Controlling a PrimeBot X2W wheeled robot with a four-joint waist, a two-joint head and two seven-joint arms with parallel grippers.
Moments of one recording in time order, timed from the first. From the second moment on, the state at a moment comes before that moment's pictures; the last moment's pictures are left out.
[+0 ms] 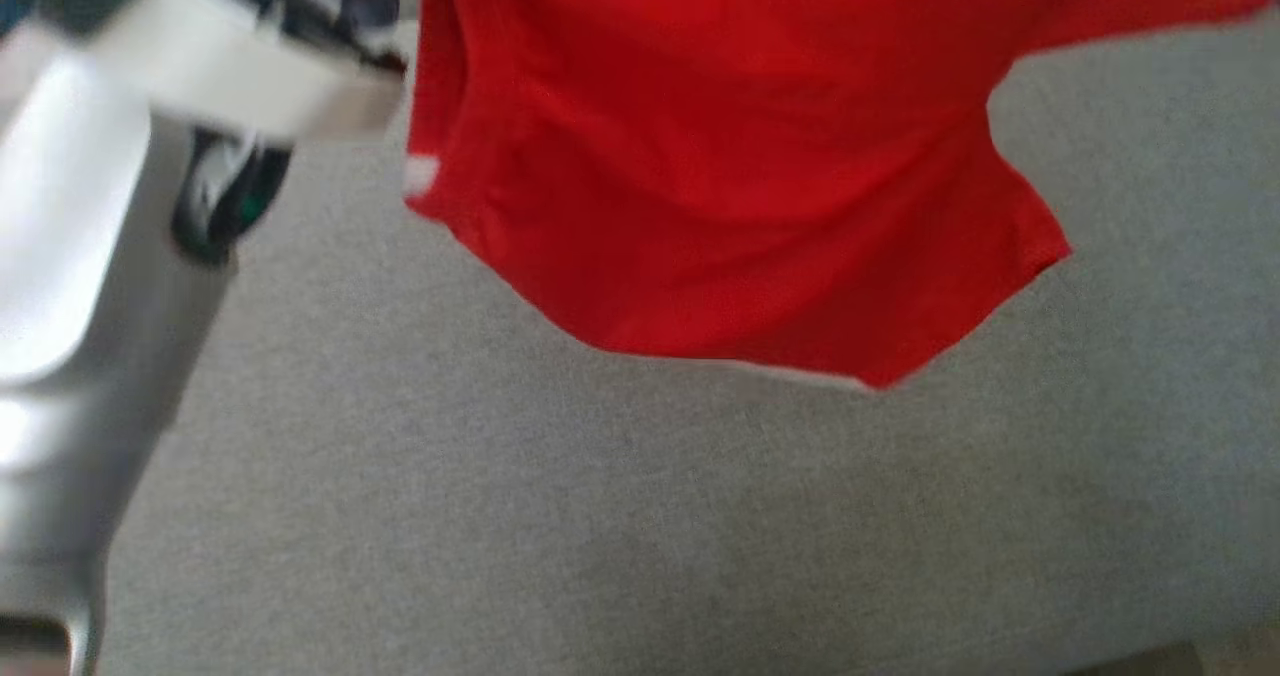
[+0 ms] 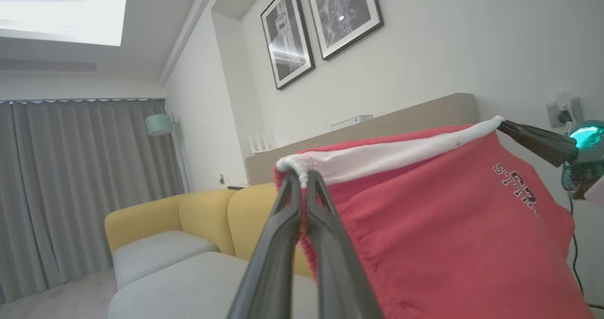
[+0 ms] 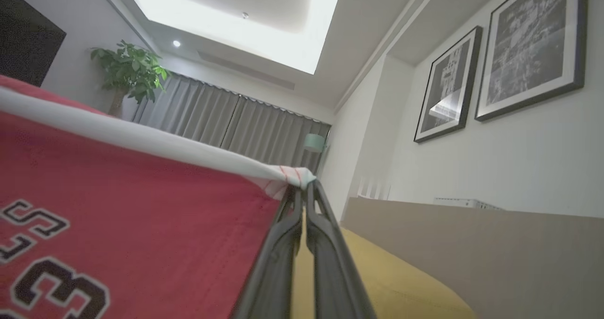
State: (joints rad) left arm -0.96 0.41 -0.52 0.03 -0.54 -0.11 -0.01; right arm -0.82 -0.39 0.04 0.24 0.12 0.13 -0.26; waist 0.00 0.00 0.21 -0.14
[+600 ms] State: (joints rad) left arm -1.28 0.33 -0.66 0.39 -0.47 -0.12 -0.23; right arm -1.08 -0.41 0.03 0.23 0.07 0.13 -0.26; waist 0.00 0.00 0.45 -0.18
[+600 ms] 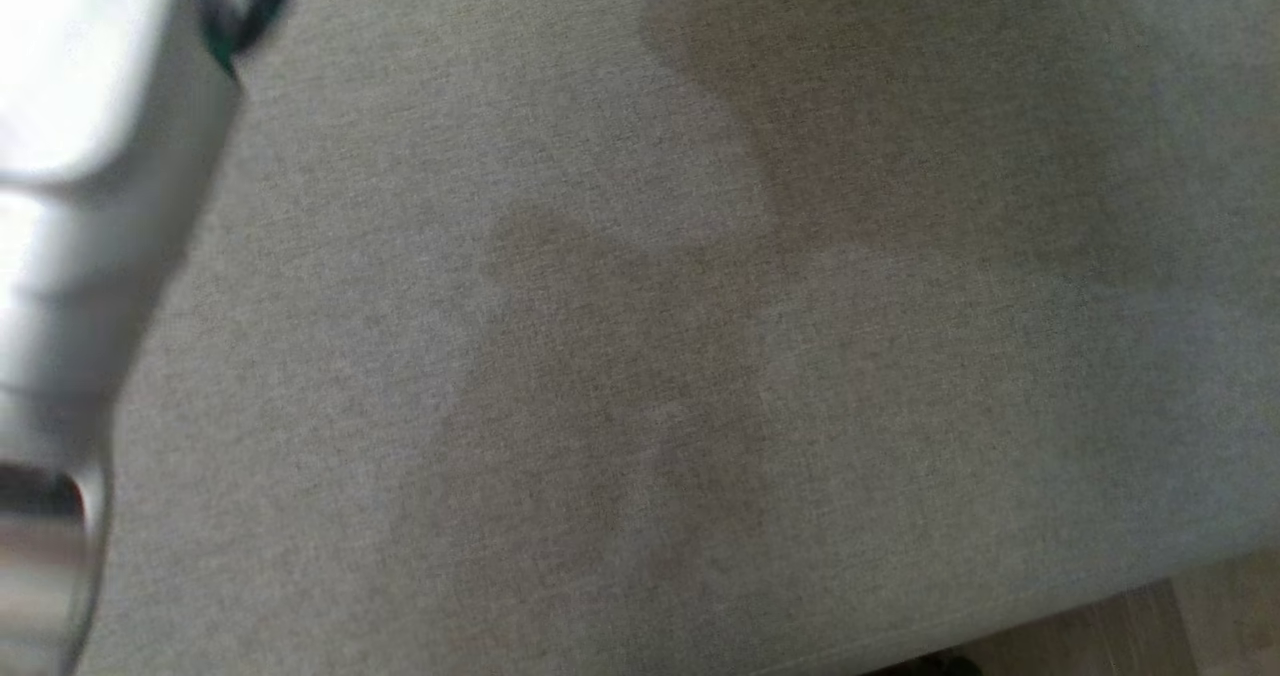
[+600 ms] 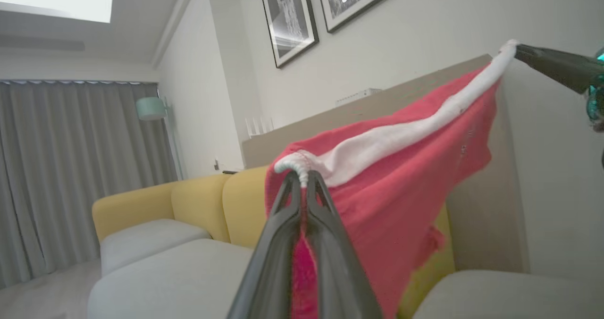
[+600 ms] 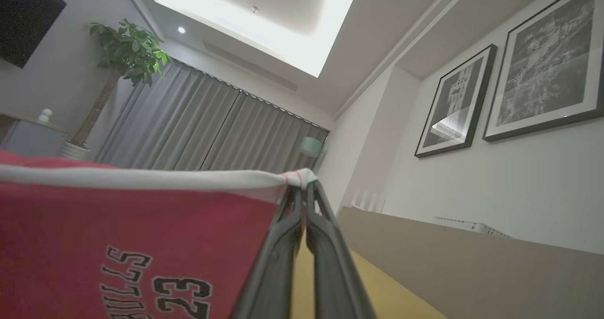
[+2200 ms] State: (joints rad) left arm -0.62 0.22 -0.71 0.19 -0.46 0.14 -0.03; right arm -0.75 -0.54 0.26 0.50 0.13 0.13 -0.11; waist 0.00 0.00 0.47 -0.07
